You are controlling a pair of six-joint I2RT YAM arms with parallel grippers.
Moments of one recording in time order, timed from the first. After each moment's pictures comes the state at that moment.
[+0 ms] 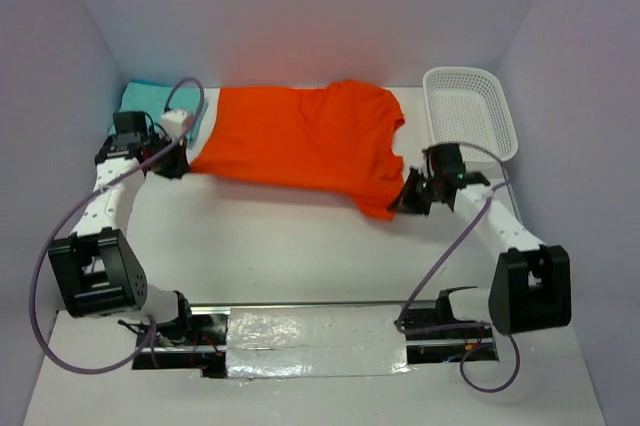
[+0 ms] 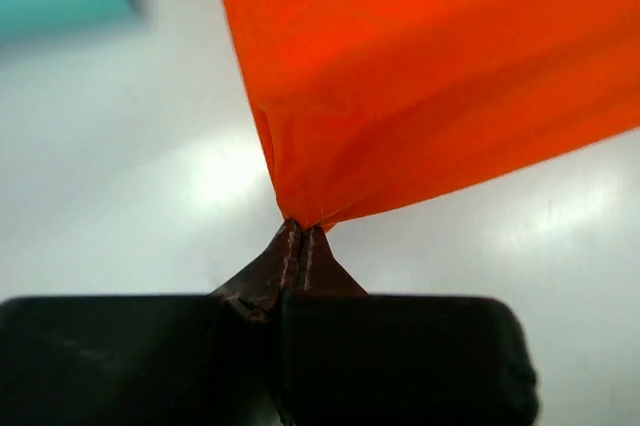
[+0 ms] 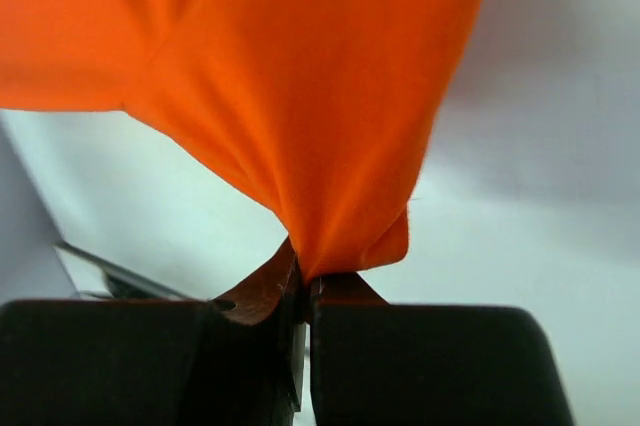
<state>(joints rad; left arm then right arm) 0.23 1.46 1.24 -0.57 0.44 0.38 0.08 1.32 0.95 -0.56 -0.40 0.54</state>
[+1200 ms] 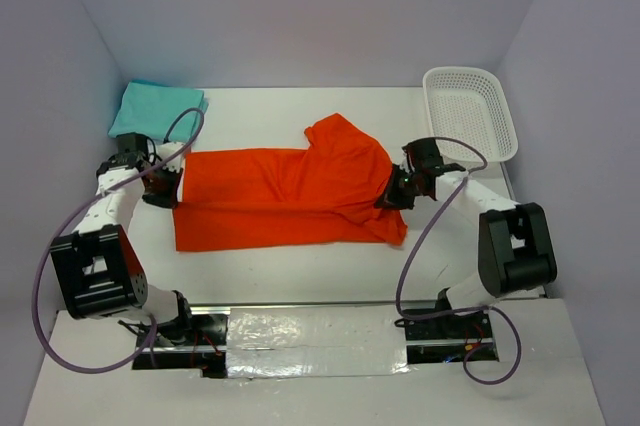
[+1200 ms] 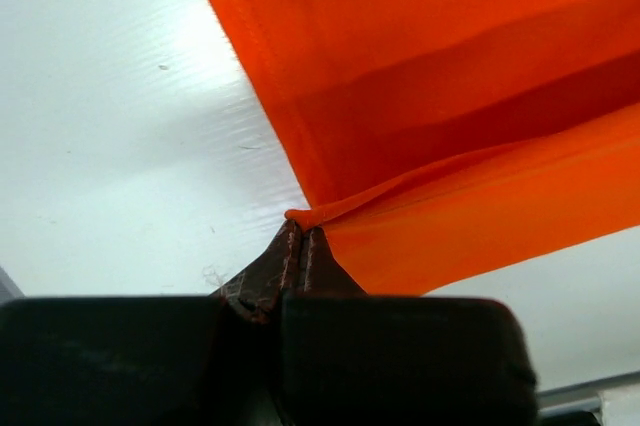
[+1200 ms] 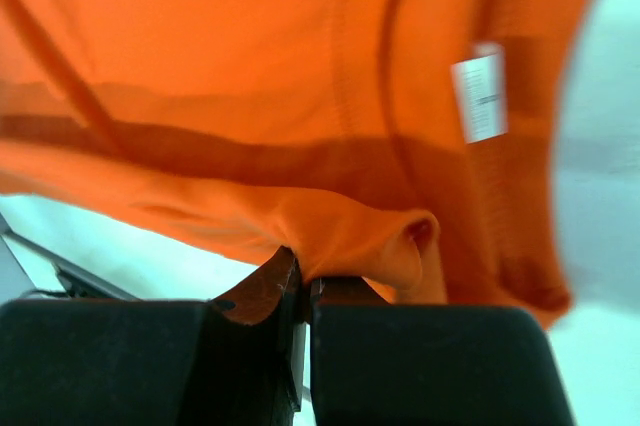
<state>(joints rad) 0.28 1.42 1.00 -0.74 0.24 0.49 0.20 1.49 0.86 -0.40 -0.37 0.55</state>
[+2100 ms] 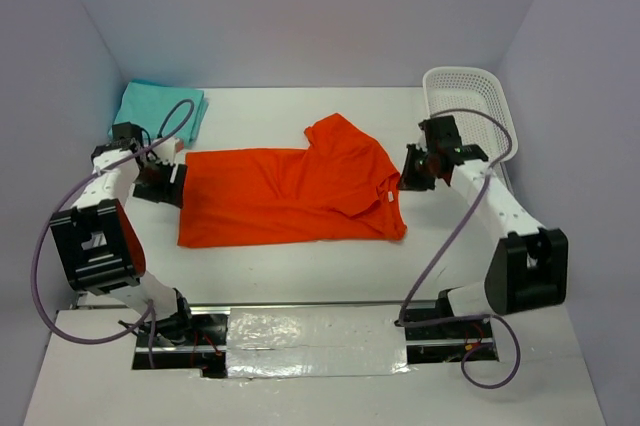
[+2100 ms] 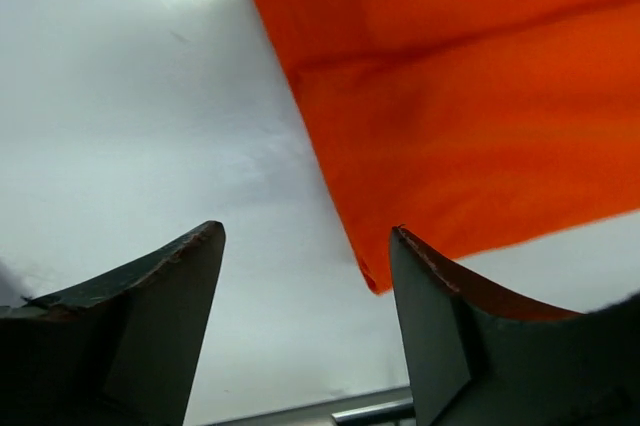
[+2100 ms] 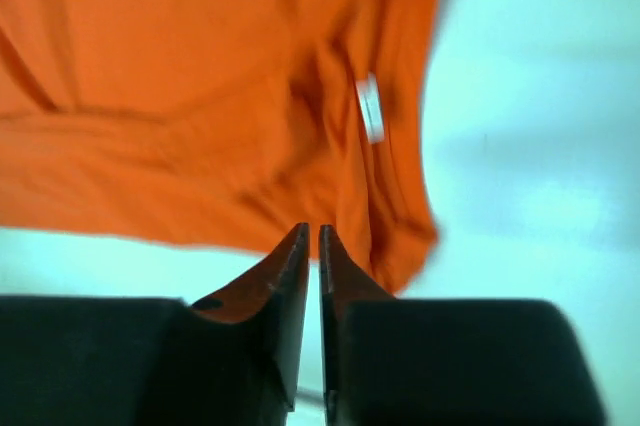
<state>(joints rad) 0.31 1.58 1.17 -0.84 0.21 0.47 0.14 1.42 1.10 -0.67 -0.18 0.38</state>
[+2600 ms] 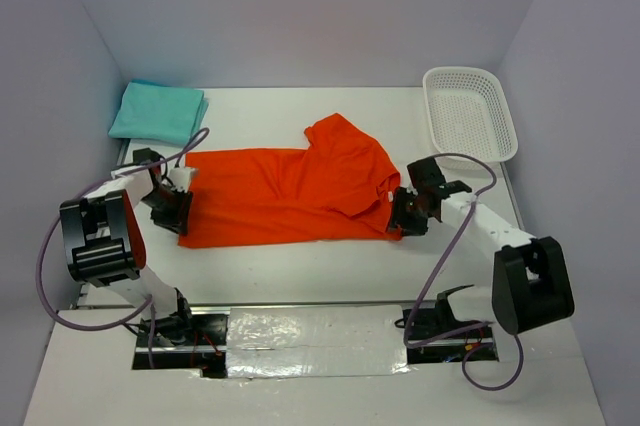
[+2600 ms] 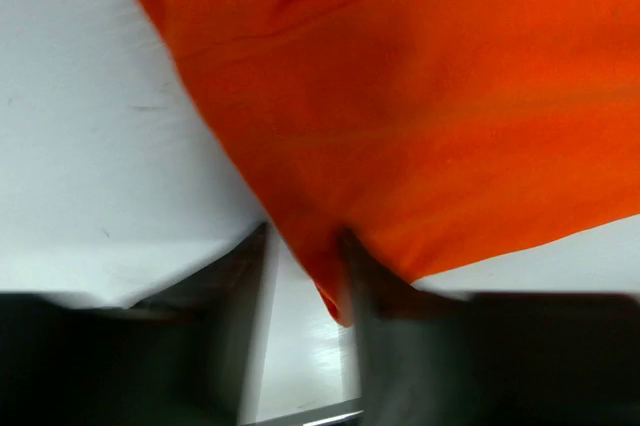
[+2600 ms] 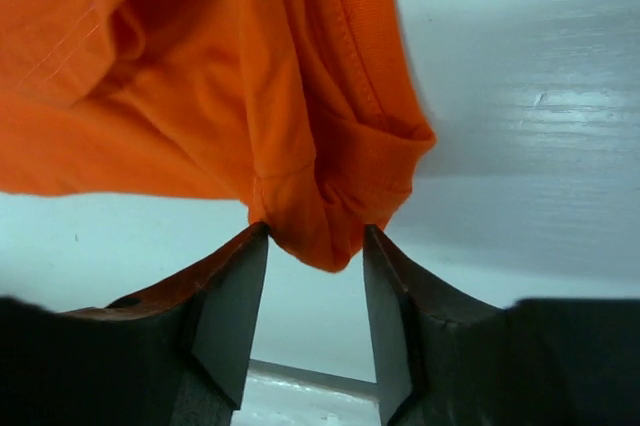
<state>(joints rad) 0.28 1.62 0.95 -0.78 0.20 0.47 0.25 1.27 0.73 -0.62 -0.13 0.48</state>
